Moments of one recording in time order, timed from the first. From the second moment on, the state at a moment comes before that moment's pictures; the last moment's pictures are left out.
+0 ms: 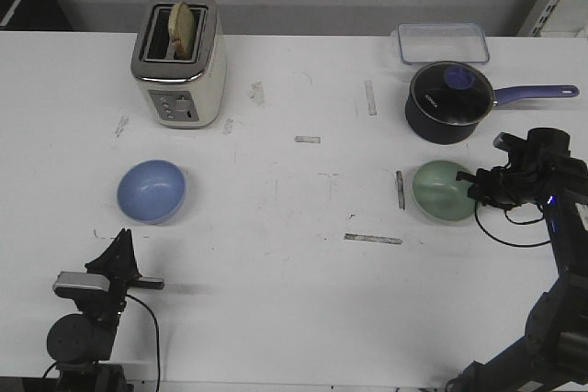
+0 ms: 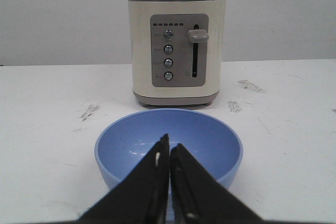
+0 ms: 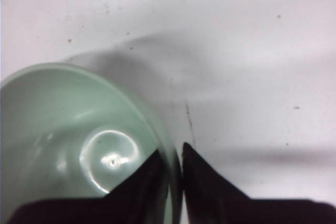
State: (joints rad) left arm -0.04 0.01 0.03 0.14 -0.01 0.01; right arm -0.31 1.71 1.32 -0.85 -0.36 0.01
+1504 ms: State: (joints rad) left arm -0.04 0.01 0.03 0.14 -0.01 0.01; right arm 0.49 1.71 1.31 -0.61 -0.12 0.51
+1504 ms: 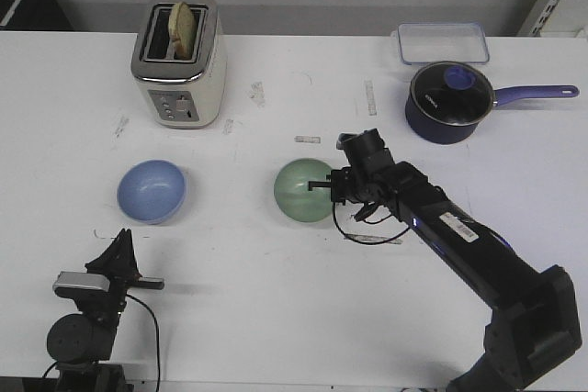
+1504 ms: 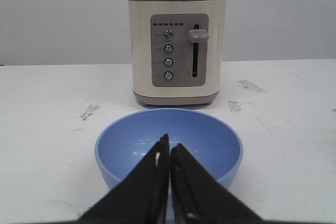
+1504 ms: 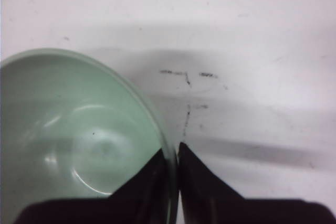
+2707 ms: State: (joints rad) left arm -0.04 0.01 0.03 0.14 -0.01 0.01; right arm 0.50 1.45 1.30 -0.56 -0.01 0.24
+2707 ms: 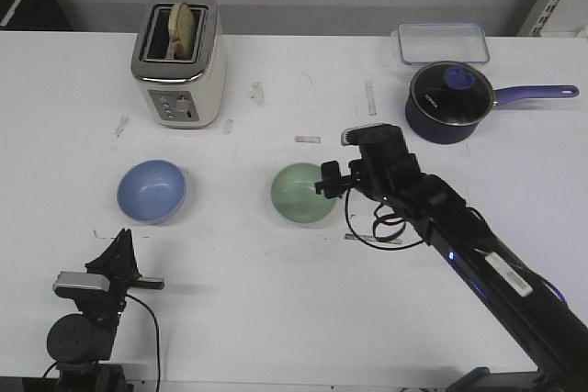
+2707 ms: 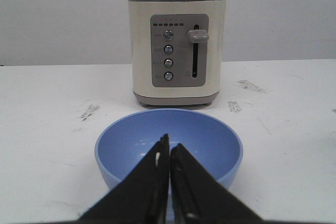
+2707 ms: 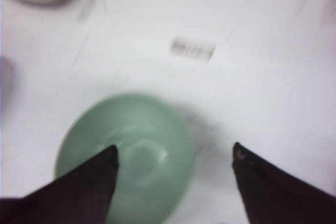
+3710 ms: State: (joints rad) left arm -0.04 0.01 0.03 0.14 -0.01 0.01; right arm 0.11 0.77 0.53 0.23 -0.01 -0.10
